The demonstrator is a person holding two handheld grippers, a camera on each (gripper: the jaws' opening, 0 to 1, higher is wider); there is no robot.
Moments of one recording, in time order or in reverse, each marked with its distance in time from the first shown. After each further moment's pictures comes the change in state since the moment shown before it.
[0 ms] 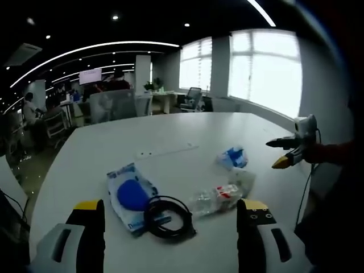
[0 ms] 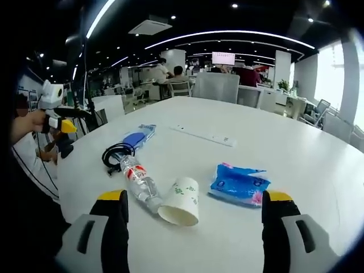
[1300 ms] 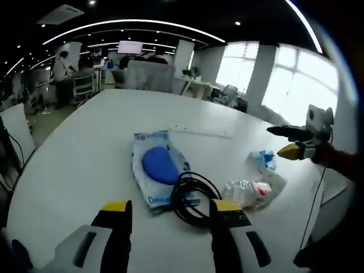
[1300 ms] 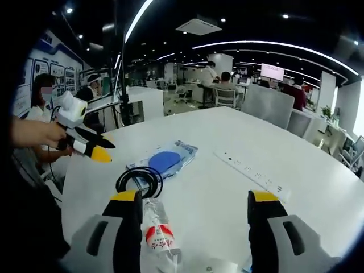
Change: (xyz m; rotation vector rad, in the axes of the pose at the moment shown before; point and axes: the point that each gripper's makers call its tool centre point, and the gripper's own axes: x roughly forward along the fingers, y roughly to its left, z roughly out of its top) left arm 0.032 0.054 -0.070 -0.271 0.104 0.128; right arm 0.125 0.102 0.098 -0.232 -0.036 0.294
